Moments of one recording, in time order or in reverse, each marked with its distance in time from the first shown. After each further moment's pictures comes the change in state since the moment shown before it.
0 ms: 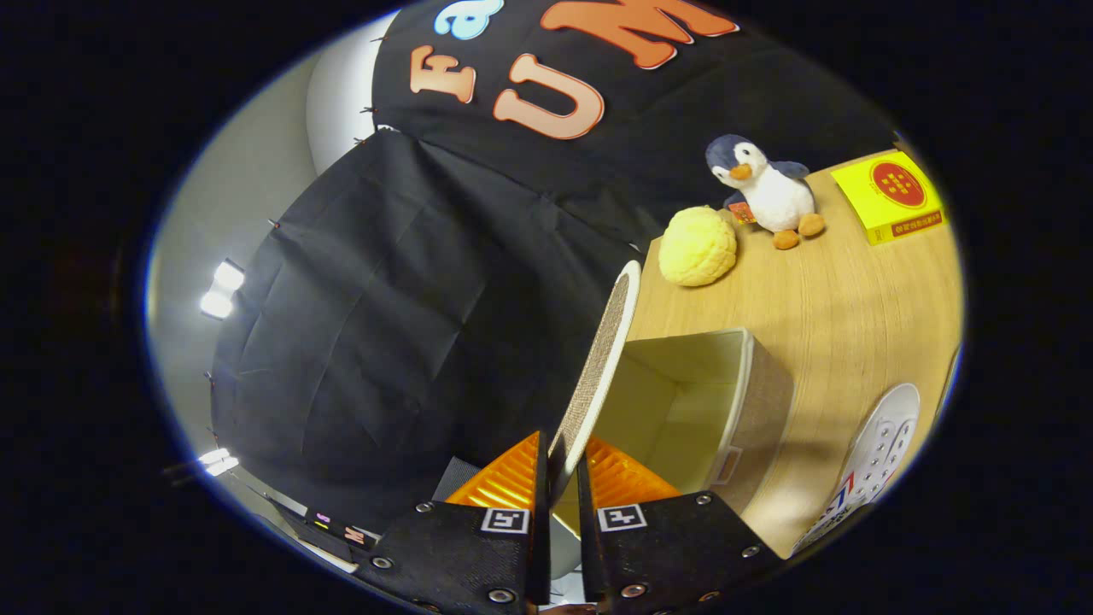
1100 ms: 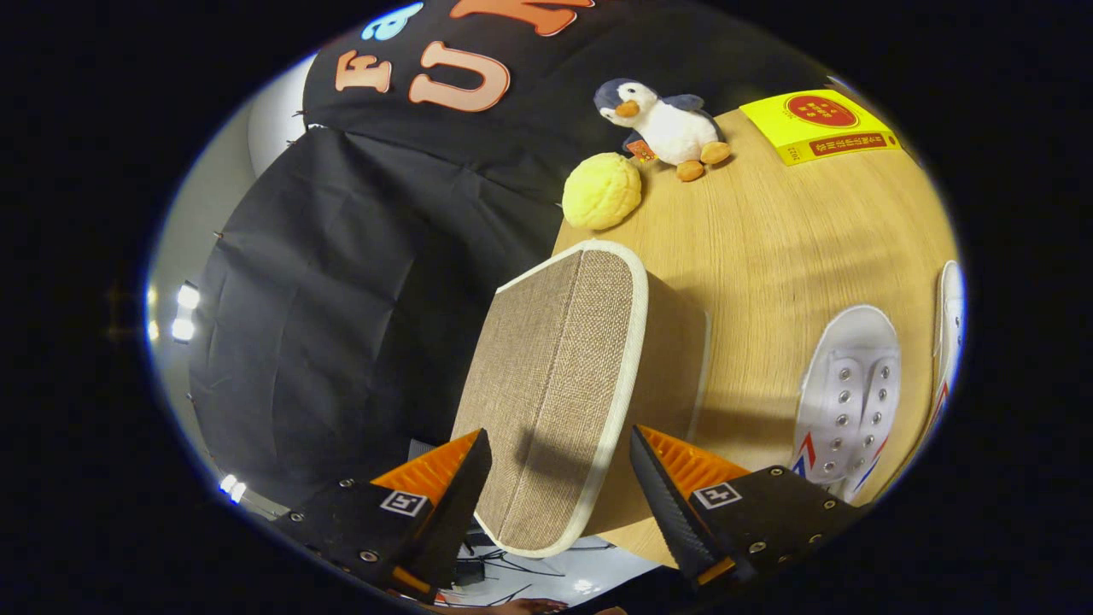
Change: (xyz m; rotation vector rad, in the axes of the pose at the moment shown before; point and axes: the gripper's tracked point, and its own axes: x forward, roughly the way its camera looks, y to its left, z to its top) arm -0.011 -0.109 -0.073 0.145 0.104 -0.139
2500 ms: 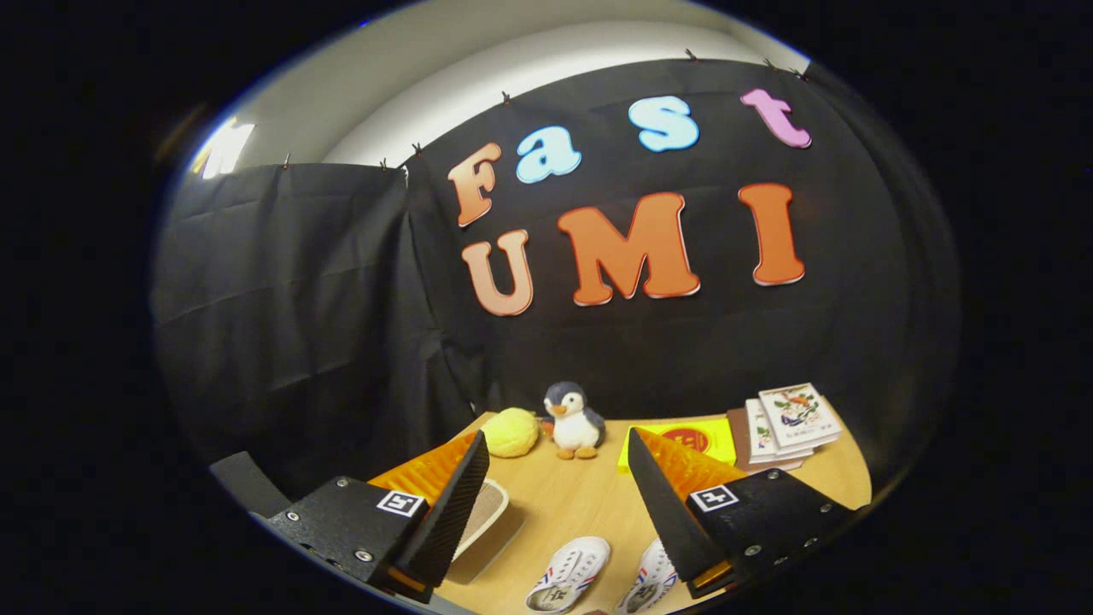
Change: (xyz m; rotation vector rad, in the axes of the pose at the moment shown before) arm -0.248 0.054 0.134 -0.566 -0.709 -0.379
